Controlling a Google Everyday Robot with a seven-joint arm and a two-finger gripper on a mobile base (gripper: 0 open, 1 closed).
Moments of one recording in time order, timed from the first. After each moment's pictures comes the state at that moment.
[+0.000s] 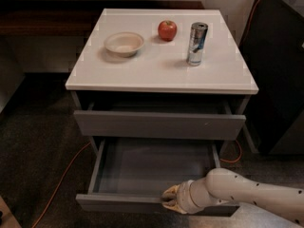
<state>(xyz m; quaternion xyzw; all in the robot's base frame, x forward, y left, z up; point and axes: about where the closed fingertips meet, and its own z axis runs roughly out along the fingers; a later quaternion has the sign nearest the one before) 0.402 -0.068 0.458 -0.62 0.71 0.21 0.26</state>
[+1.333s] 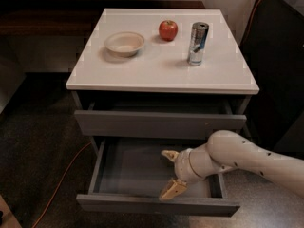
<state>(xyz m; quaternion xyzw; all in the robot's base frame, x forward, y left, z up) 0.442 -0.055 0.581 -0.64 0.69 0.20 0.27</state>
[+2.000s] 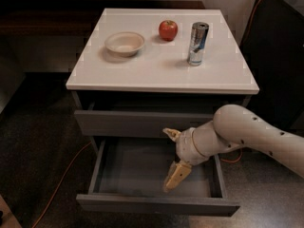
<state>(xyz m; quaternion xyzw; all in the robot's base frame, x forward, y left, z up) 0.465 -0.053 0.656 -0.65 0.68 0.20 0.29</state>
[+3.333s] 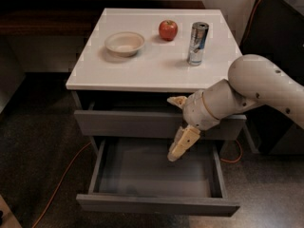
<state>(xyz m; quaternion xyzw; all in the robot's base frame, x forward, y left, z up) 0.500 -0.066 0.764 -0.65 0.67 0.21 0.30</state>
